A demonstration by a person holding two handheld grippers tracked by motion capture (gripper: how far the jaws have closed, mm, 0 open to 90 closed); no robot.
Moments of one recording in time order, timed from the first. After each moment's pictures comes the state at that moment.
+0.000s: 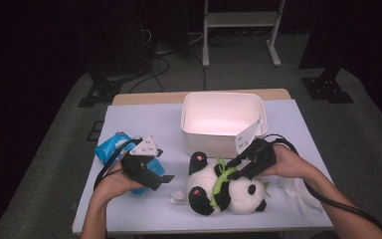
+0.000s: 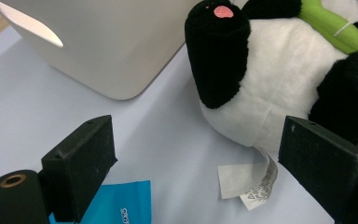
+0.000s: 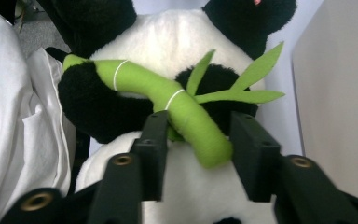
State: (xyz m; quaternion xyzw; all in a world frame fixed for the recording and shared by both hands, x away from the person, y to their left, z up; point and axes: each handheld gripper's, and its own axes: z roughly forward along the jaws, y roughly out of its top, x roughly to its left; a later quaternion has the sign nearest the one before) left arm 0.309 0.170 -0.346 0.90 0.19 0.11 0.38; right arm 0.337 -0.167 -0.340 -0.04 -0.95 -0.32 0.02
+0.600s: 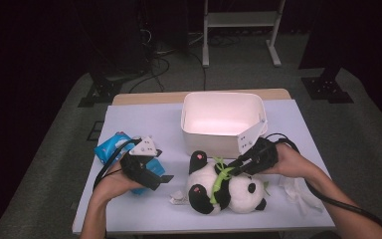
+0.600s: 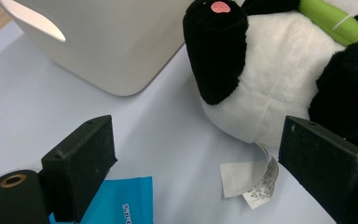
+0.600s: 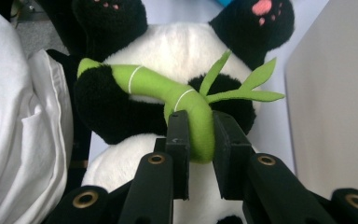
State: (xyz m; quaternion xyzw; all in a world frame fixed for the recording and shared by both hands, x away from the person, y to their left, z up) left arm 0.310 0.173 -0.348 0.90 0.20 0.11 0.38; right arm 0.332 -0.172 -0.330 -0.02 -0.94 -0.33 0.00
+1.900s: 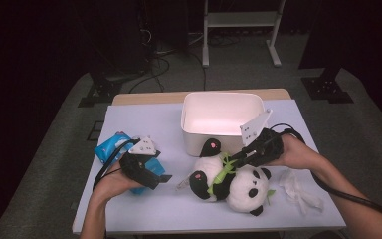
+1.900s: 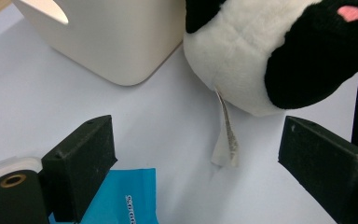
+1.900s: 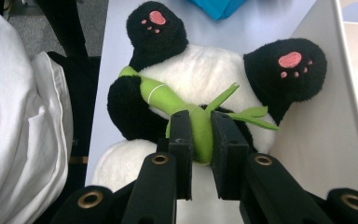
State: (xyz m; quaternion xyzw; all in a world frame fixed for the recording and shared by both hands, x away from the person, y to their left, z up) left arm 0.316 0.178 -0.356 0.90 0.21 0.10 0.37; right arm 0.334 -0.176 -0.299 -0.01 -0.95 -0.32 -0.02
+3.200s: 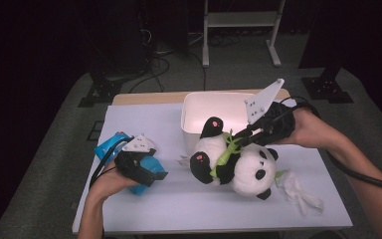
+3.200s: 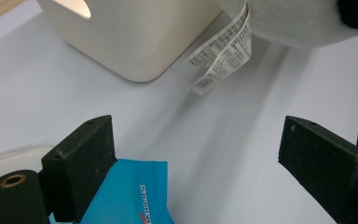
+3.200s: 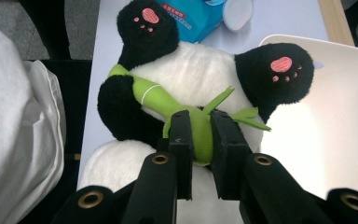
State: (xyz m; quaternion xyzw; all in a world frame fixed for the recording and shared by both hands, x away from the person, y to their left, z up) left arm 0.320 0.191 -0.356 0.89 0.23 0.10 0.39; right arm 0.329 -0.174 -0.215 0.00 -0.95 -0.30 -0.08
